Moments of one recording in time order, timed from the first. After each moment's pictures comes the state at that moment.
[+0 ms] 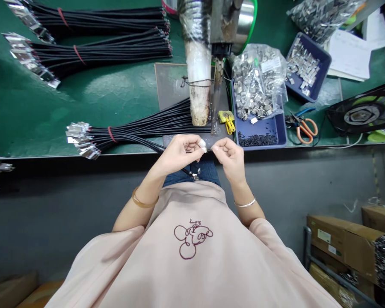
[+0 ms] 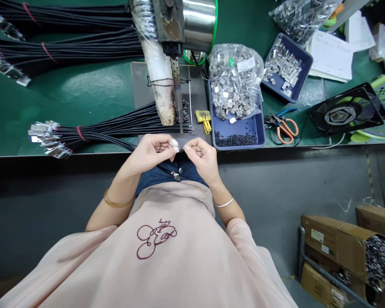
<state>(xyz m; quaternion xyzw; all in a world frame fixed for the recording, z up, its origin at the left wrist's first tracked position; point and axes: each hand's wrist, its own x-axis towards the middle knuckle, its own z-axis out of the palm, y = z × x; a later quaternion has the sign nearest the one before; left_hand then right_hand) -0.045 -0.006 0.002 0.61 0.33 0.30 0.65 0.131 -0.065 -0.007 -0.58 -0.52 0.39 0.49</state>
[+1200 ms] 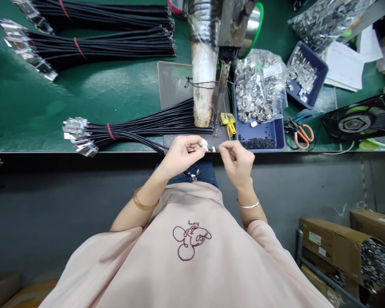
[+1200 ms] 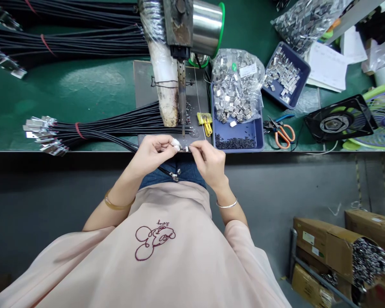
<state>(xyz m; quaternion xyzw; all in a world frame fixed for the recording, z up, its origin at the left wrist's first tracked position) -0.036 -0.013 -0.001 0.59 0.36 0.36 0.63 0.146 -0.066 0.007 -0.56 -0.71 0.11 0.41</state>
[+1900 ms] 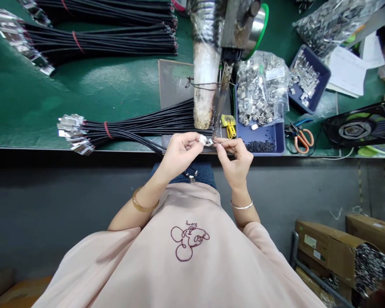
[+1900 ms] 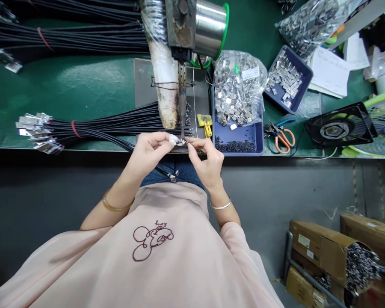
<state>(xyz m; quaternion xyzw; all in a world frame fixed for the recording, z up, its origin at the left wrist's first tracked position) -0.029 -0.013 0.005 0.53 0.41 0.41 0.62 0.132 -0.060 0.004 -0.59 -0.59 0.23 0.50</state>
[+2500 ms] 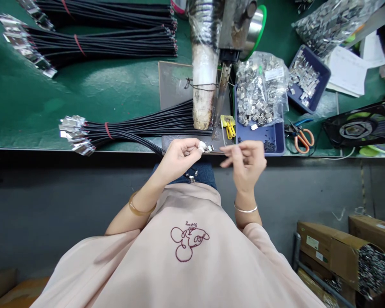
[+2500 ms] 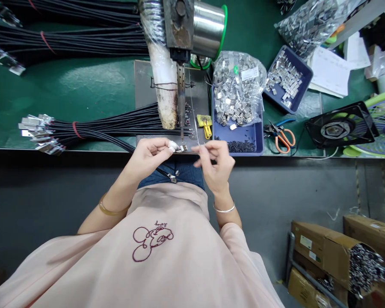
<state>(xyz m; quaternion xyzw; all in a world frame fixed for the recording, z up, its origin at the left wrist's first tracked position) -0.038 -0.020 0.004 0.58 0.40 0.37 0.61 0.136 -0.074 0.021 -0.60 -0.55 0.21 0.54</state>
